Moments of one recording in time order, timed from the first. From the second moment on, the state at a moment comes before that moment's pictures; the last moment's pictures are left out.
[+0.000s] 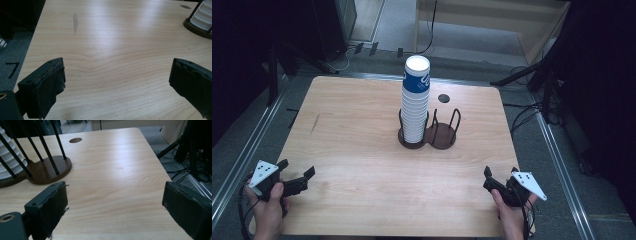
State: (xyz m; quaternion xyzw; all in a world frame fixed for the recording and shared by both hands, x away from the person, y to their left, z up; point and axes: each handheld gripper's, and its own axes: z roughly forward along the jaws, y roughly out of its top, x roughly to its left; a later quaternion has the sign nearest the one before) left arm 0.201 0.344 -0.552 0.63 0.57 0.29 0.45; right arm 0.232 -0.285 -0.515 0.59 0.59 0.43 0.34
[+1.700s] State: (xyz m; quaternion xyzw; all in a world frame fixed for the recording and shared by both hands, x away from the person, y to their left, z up) left arm 0.207 0.341 -0.552 0.64 0.57 0.27 0.44; right arm 0.300 -0.142 -0.424 0.51 0.63 0.49 0.31
